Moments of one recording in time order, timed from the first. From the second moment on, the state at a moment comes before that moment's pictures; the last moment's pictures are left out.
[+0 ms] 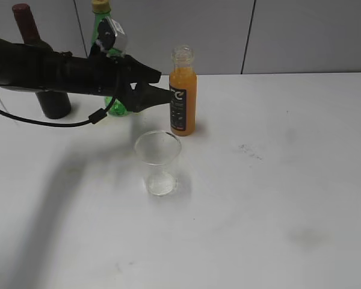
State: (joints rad) left arm -0.27 2.21 -1.43 -1.72 0.89 2.31; right arm 0.13 -0.01 -0.50 0.10 1.04 -0.10
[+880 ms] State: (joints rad) left arm -0.37 2.39 -1.55 -1.74 0.85 2.36; right arm 0.13 -0.01 -0.50 0.09 1.04 -0.10
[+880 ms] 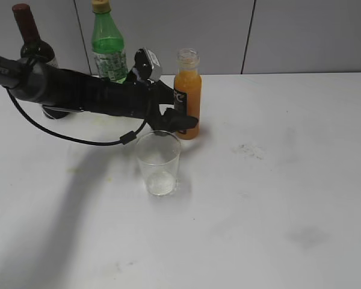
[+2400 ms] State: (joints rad) left arm -0.31 2.27 -1.61 -1.63 0.74 2.11; right arm 0.13 -0.01 -0.50 0.09 1.04 -0.10
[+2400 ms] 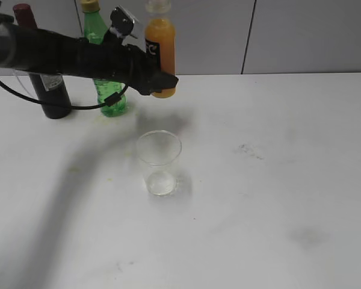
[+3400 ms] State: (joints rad) left arm -0.29 1.63 -1.01 -1.36 0.51 1.91; right arm 0.13 -0.01 -0.50 0.09 1.04 -0.10
